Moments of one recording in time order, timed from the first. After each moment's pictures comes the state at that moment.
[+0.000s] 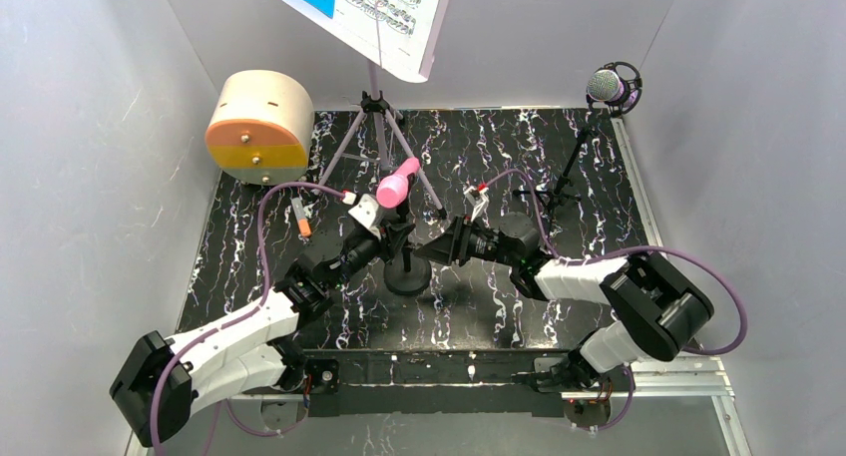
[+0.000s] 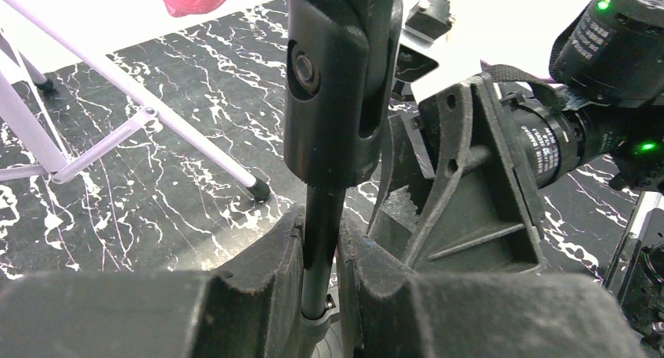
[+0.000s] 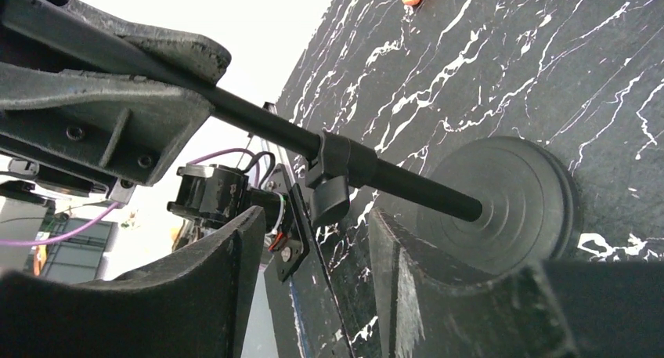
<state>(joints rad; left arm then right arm) -0.78 0.95 0.44 0.50 0.03 -0.12 0.74 1.45 0.47 0.88 -0.53 0.90</state>
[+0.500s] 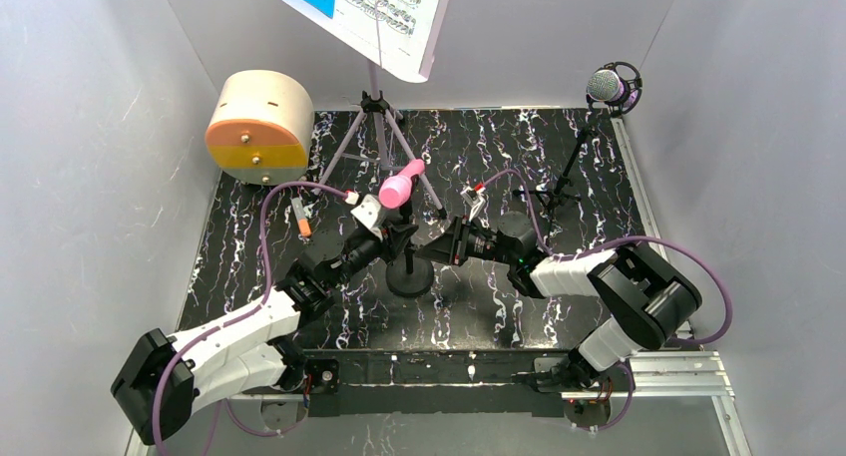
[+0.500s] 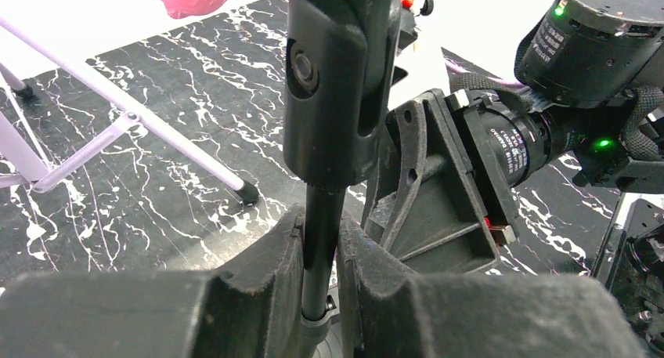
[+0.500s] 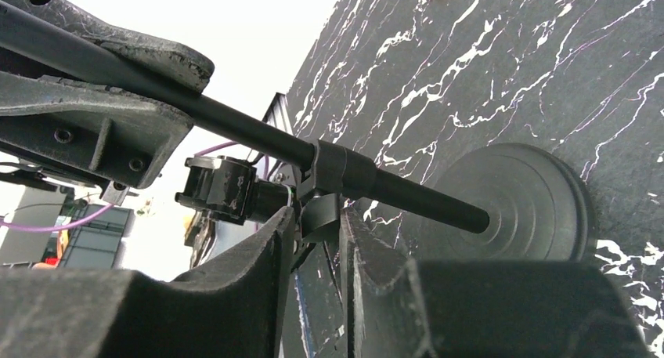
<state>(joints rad) -0.78 0.97 0.44 0.51 0.07 -0.12 0.73 1.53 0.48 0.98 -0.60 0.95</state>
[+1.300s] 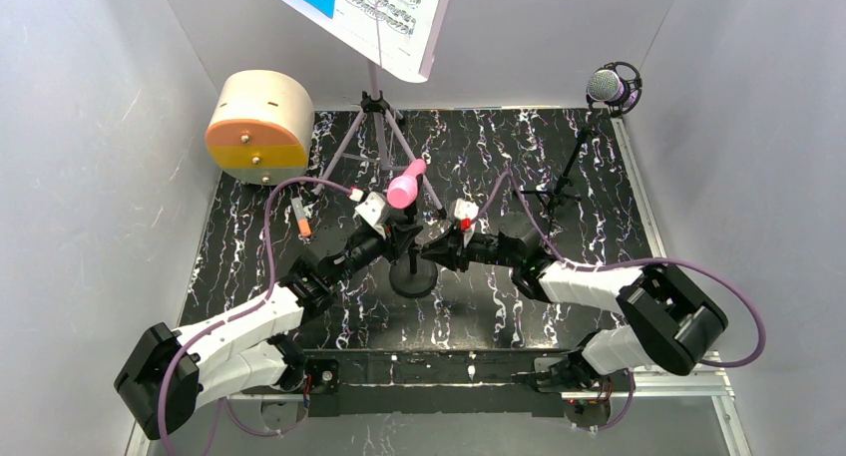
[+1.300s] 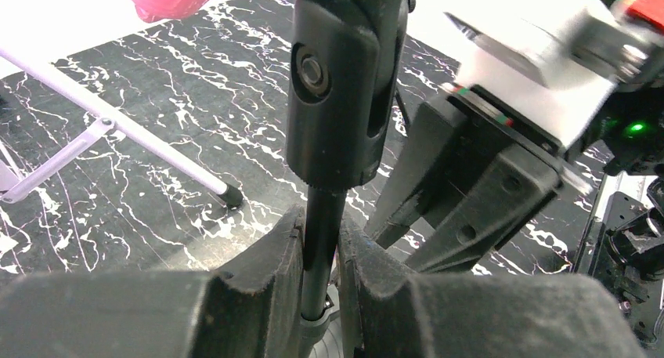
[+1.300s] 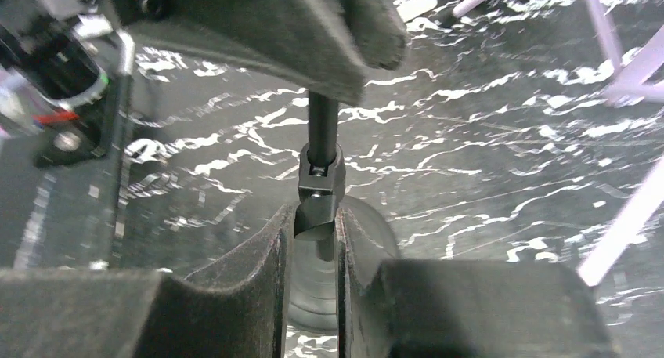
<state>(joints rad) -0.77 1.01 0.46 0.52 0.13 -0.13 0.75 1.40 0.49 0.80 -0.64 0.05</state>
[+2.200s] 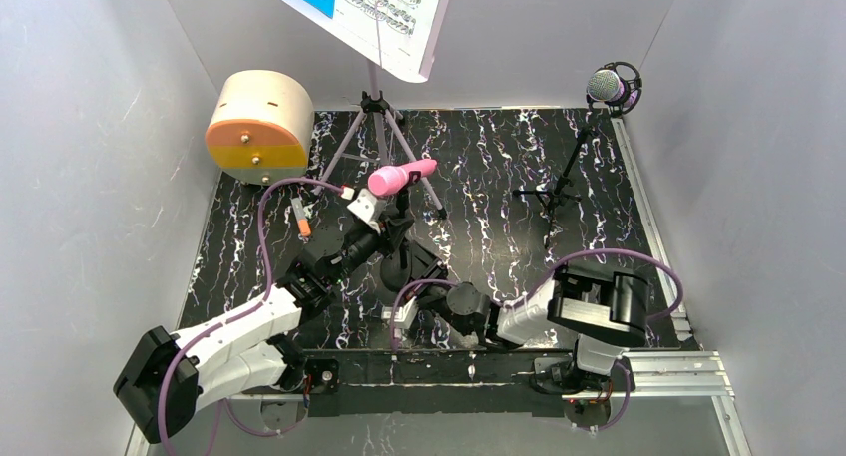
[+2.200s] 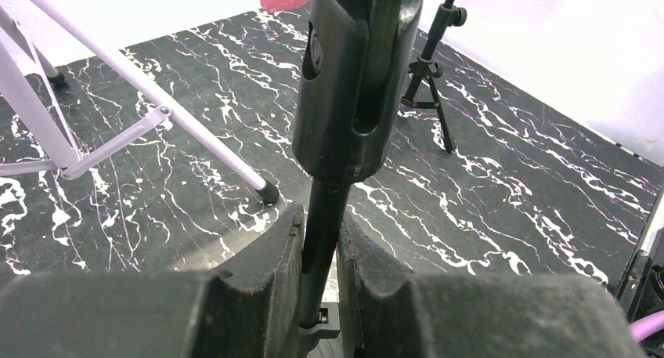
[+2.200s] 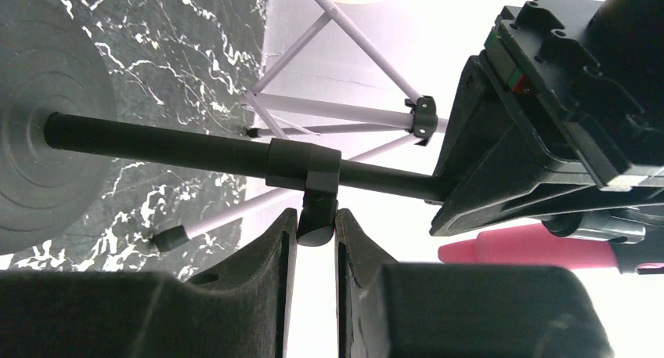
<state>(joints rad) -0.75 0.99 0.45 0.52 0.04 -0.14 1.32 1.69 0.47 1.15 0.46 -1.60</state>
